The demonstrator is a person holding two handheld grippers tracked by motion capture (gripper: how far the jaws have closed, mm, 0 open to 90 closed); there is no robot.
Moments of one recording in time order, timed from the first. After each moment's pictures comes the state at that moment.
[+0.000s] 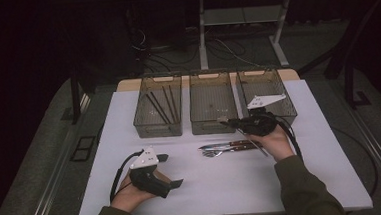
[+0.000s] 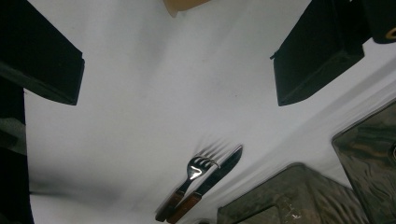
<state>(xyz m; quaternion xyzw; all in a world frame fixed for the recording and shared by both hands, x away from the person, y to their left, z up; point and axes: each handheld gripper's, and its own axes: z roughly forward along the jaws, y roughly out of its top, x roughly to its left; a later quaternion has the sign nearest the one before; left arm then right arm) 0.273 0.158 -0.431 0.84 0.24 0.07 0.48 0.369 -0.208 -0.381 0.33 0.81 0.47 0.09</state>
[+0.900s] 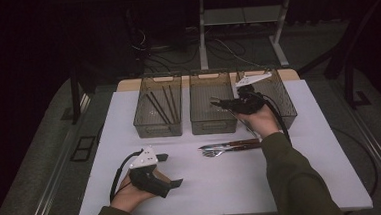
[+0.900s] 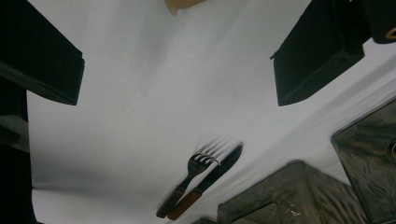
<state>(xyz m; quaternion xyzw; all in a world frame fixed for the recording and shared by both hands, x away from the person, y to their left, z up) 0.274 0.159 -0.430 0.84 0.24 0.07 0.49 0.424 -0.184 -0.359 0.36 0.81 0.46 0.11</state>
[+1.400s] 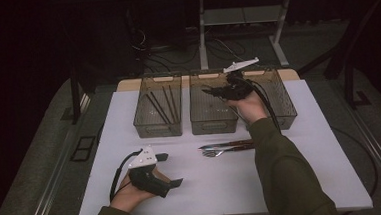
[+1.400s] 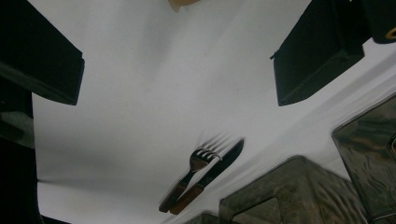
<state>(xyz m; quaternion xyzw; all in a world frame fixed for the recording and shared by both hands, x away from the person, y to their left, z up) 0.274 0.160 -0.428 0.83 0.24 0.06 0.50 0.459 -0.157 -0.339 0.37 0.80 0.45 0.11</state>
